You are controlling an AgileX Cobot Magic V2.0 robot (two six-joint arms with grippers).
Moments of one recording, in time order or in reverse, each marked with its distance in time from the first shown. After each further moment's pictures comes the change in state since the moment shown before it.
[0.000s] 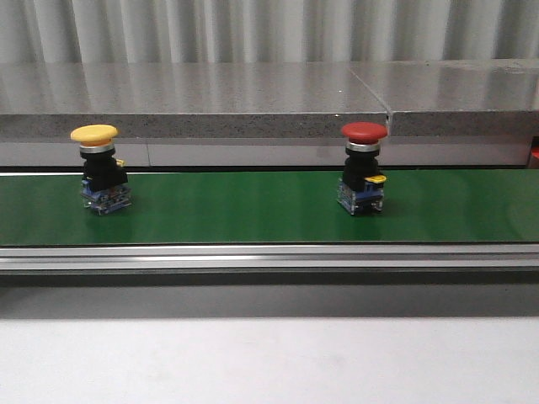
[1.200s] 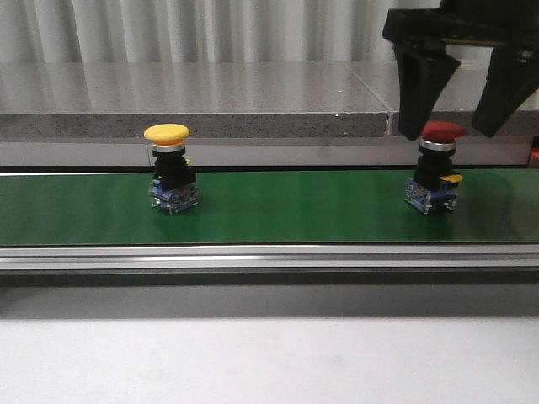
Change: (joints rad) left arm 0.000 0.000 0.000 0.000 0.000 0.000; right arm 0.254 0.752 -0.513 -0.129 0.299 0.160
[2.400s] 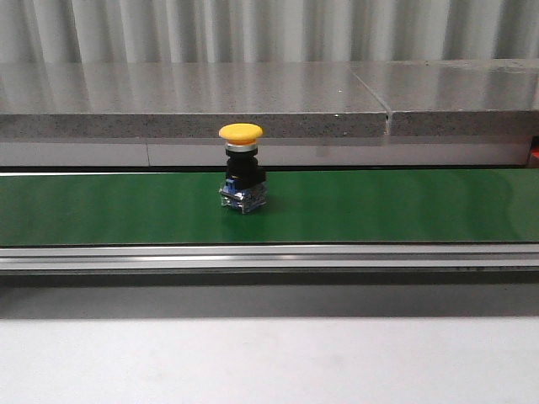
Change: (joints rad) left arm 0.000 0.000 0.000 0.000 -0.002 0.000; right arm -0.427 -0.060 -0.002 -0.041 -0.028 0.042
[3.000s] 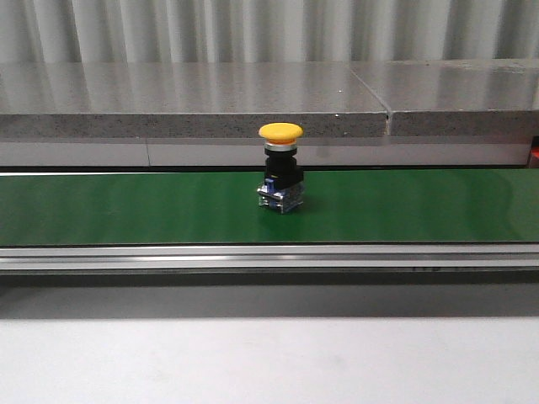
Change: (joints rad) left arm 0.000 0.000 0.000 0.000 0.000 0.000; right arm -0.223 0.058 0.000 -0.045 -0.124 -0.002
